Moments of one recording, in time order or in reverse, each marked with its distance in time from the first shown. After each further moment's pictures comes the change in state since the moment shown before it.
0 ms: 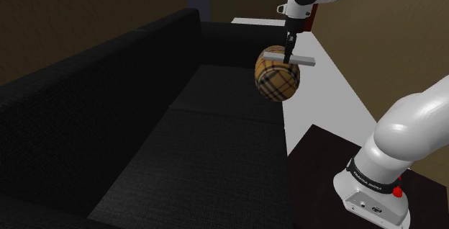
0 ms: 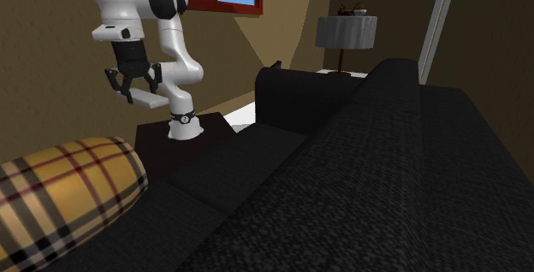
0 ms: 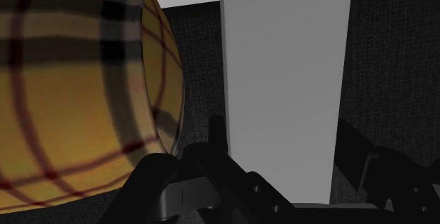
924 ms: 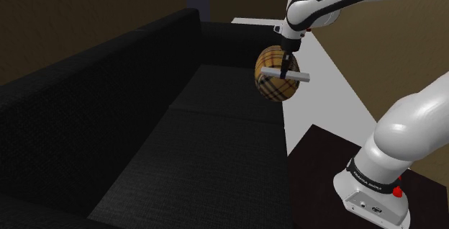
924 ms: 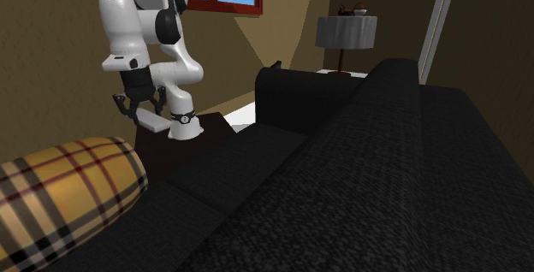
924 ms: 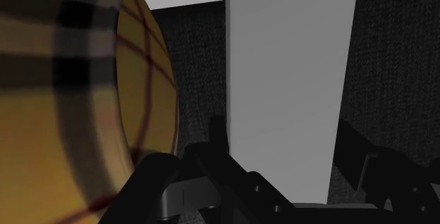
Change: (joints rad) arm 0.000 0.046 -0.007 -0.146 0.001 0.191 -0.004
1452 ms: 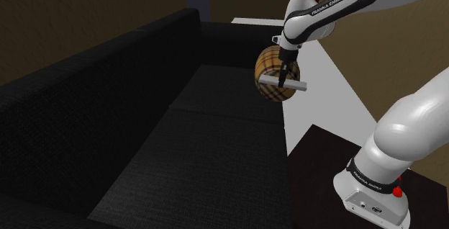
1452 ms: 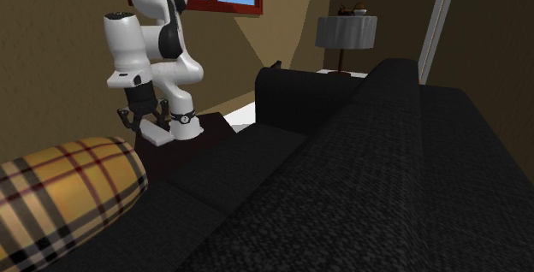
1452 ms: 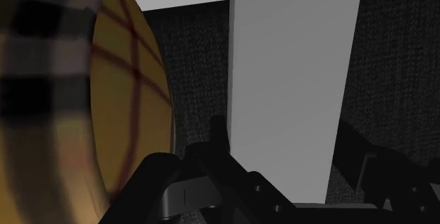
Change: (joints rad) arm 0.001 0.052 -0.006 -0.067 0.004 0.119 -0.007
